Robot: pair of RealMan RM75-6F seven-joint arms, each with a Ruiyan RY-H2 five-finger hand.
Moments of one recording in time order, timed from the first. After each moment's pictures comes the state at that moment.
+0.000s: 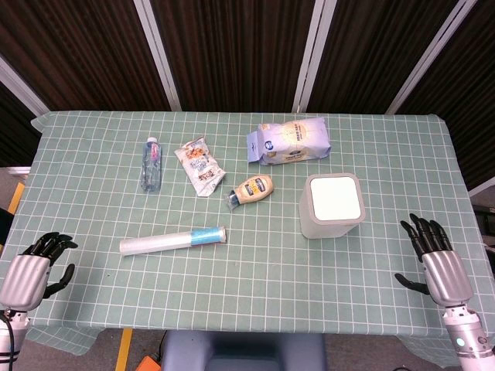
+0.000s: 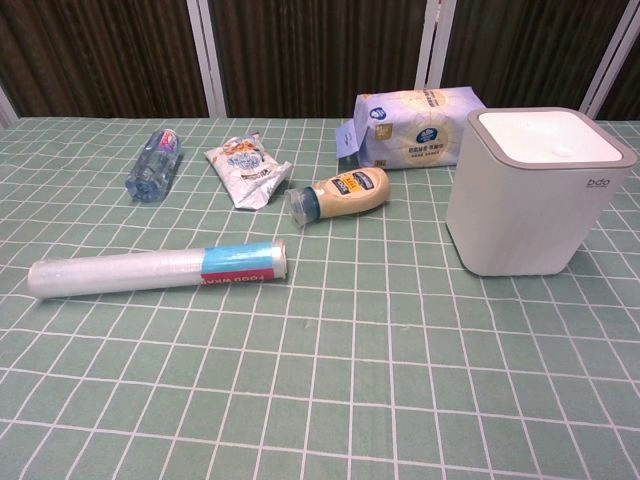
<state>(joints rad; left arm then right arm) -0.15 -1.21 -0.03 -1.45 1.61 1.54 -0.02 0.11 -1.21 0.02 -1.48 -1.60 1.50 0.06</state>
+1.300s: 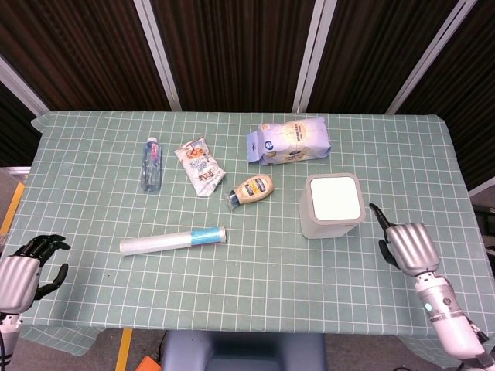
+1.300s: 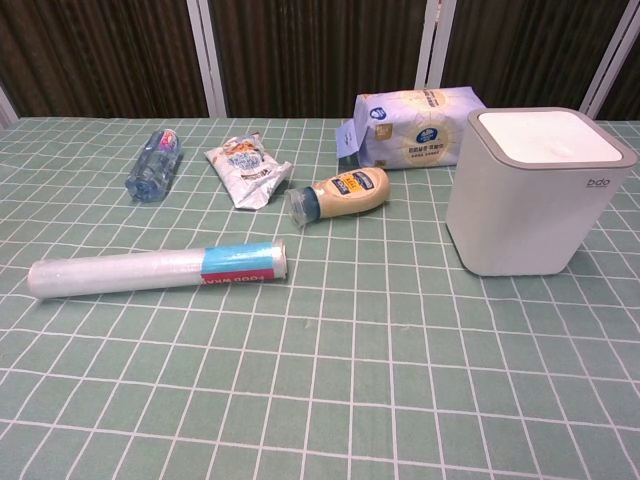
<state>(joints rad) -0.13 -1.19 -0.03 -1.46 1.62 1.58 -0.08 0.31 -1.05 0.12 -1.85 -1.30 1.16 -0.45</state>
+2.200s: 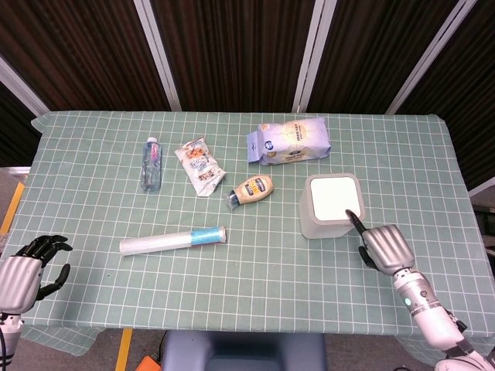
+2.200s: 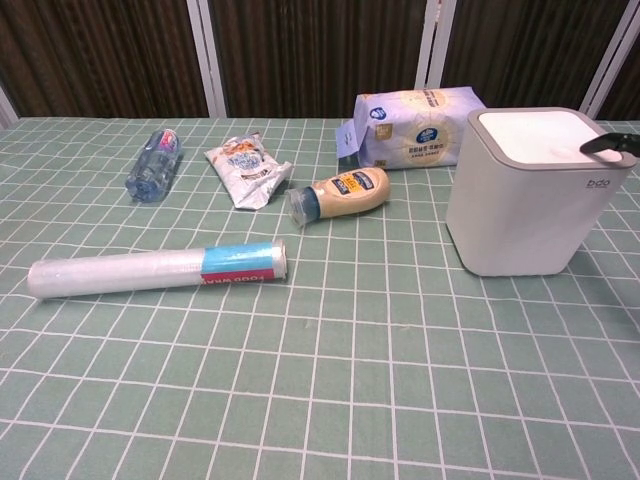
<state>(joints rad) -0.14 -1.19 -0.03 -1.46 1.63 1.58 -0.08 0.41 -1.08 0.07 -1.87 -1.22 1.05 -0.48</state>
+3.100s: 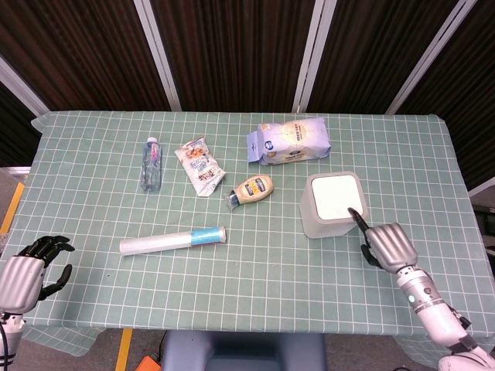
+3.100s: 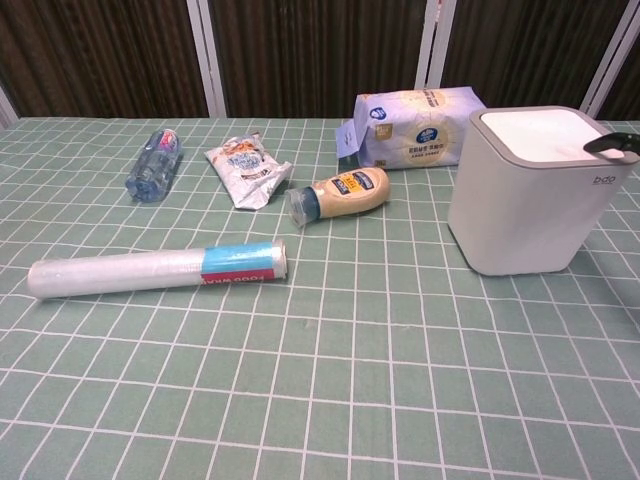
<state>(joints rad) -0.14 -1.19 -0.03 -1.46 1.63 1.57 -0.07 0.43 -1.08 0.06 -1.81 -1.23 1.04 -0.38</state>
